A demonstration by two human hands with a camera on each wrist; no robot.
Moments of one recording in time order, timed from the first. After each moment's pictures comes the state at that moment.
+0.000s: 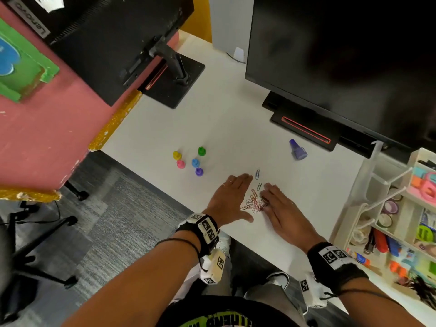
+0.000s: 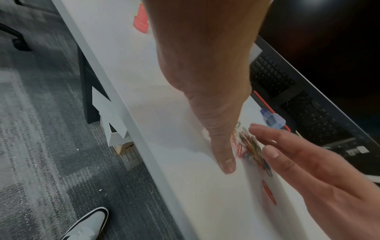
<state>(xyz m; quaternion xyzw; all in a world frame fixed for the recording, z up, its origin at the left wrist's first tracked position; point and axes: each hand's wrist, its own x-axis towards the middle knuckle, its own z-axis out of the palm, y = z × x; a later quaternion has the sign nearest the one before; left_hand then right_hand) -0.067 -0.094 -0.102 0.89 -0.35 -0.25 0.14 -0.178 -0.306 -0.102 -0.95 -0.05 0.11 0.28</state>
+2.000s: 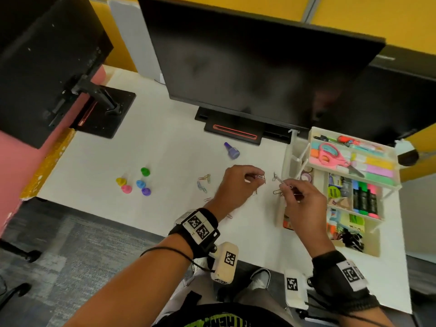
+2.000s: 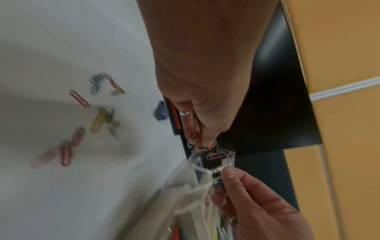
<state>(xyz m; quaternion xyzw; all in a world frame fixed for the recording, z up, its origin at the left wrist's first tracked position) -0.108 -0.258 0.012 0.77 -0.27 -0.25 0.53 -0.260 -0.385 0.032 -0.84 0.31 -0.23 0.38</state>
